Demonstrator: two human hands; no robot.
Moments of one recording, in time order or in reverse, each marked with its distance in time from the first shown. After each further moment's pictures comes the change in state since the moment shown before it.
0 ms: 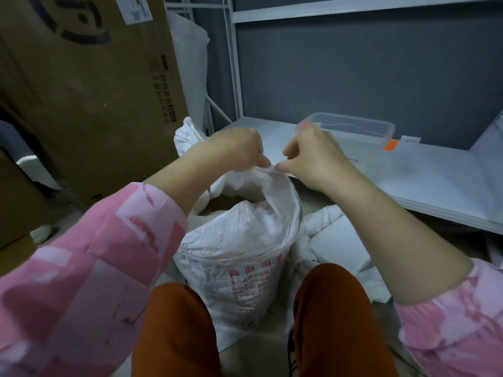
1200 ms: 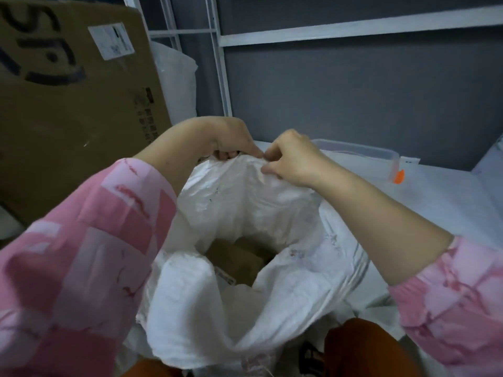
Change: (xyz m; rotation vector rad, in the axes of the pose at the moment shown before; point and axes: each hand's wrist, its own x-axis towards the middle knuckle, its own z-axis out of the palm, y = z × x) left_hand 0.127 -0.049 -0.085 -0.335 -0.261 -0.050; right_hand 0.143 -0.022 -0.003 -0.004 -0.115 -0.067
